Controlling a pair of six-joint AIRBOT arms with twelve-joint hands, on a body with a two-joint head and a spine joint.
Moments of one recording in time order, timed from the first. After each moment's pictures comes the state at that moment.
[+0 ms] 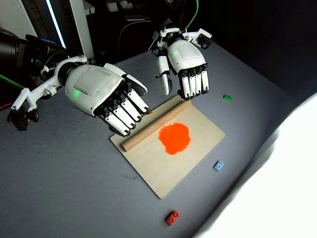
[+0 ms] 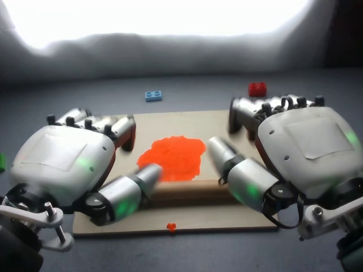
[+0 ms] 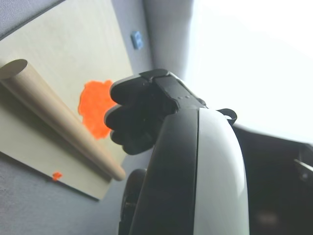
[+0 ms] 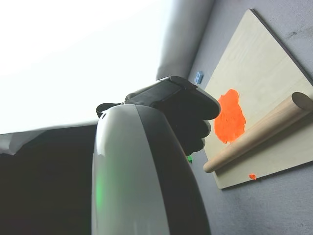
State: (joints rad) left arm 0.78 -0.97 0.67 -0.76 -1.14 1.69; right arm -0.67 -1.25 0.66 0.80 1.35 -1.75
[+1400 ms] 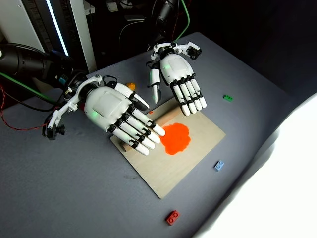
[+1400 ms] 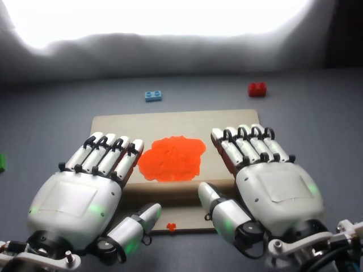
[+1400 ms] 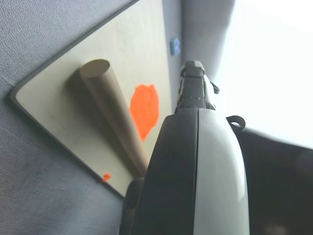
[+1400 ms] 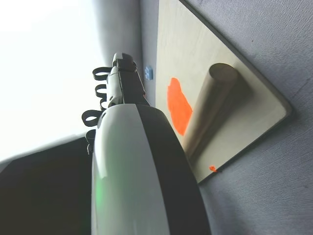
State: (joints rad) left arm 0.95 -1.17 0.79 -0.73 -1.28 1.67; right arm -0.76 -1.48 0.84 0.90 1.35 -1.66
